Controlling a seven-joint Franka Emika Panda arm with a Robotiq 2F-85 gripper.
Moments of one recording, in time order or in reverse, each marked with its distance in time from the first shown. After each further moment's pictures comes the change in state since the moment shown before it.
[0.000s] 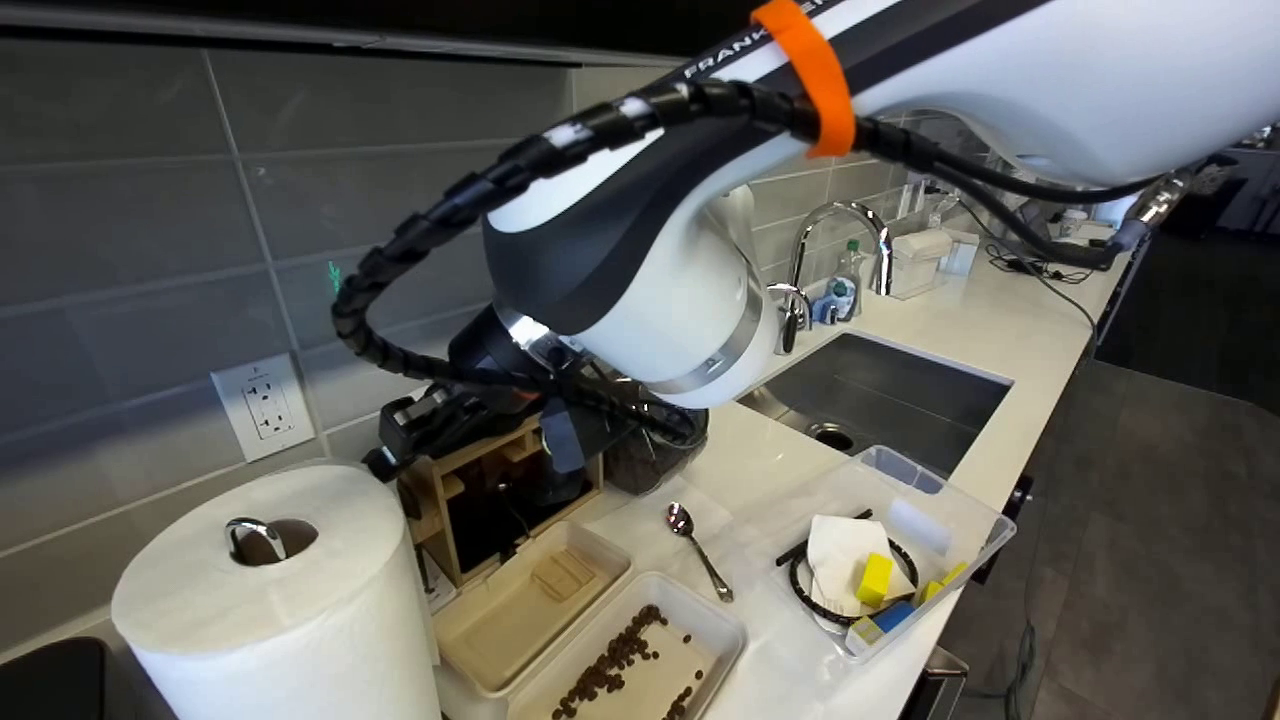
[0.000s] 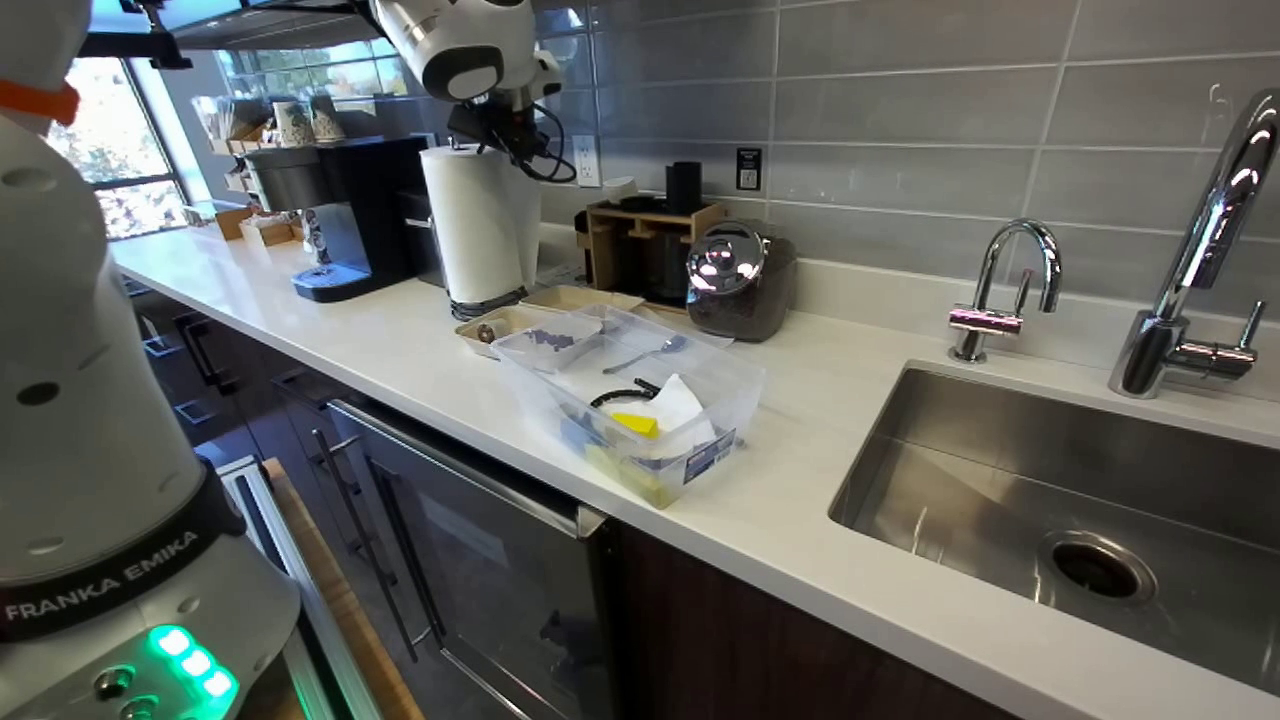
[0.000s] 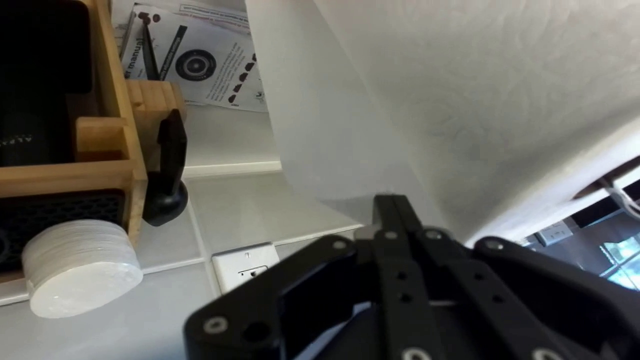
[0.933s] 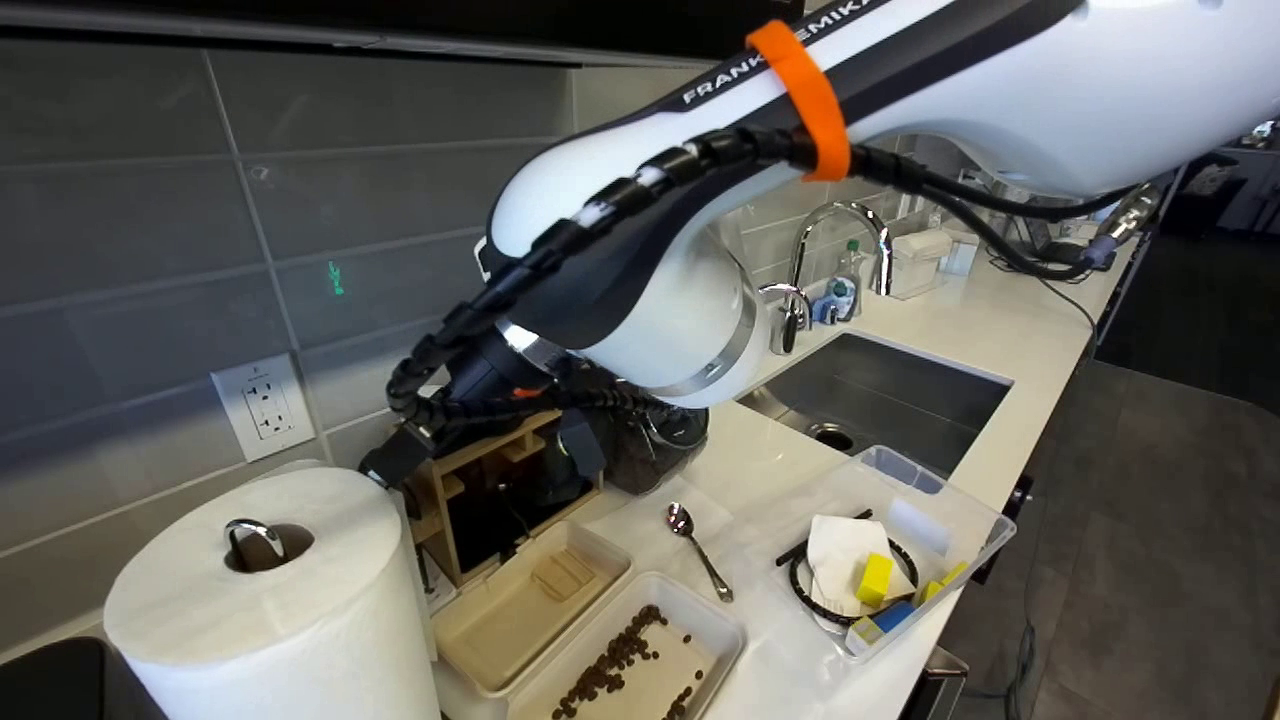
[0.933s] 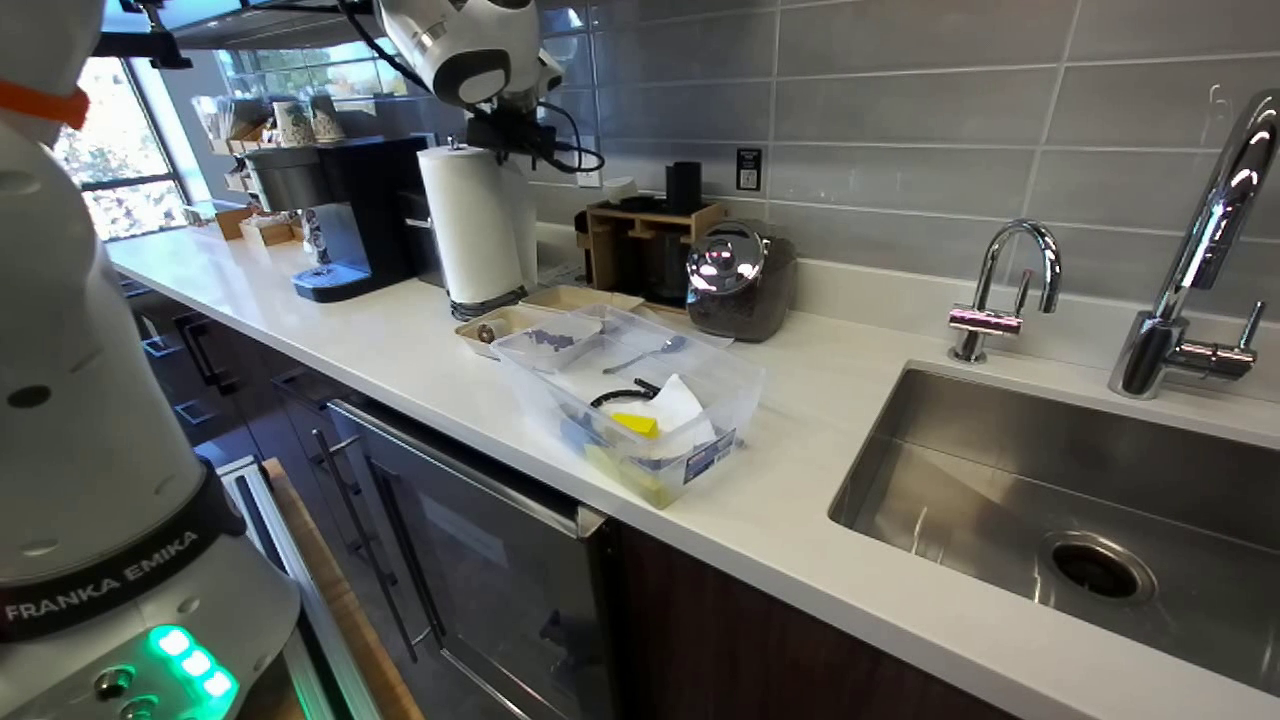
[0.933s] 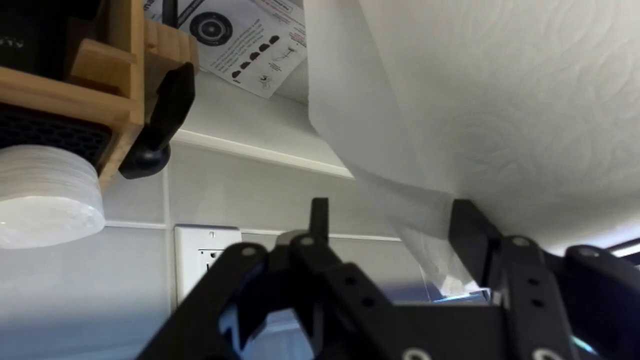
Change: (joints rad) arm -0.042 0.029 0.038 0.015 -0.107 -0.013 -0.217
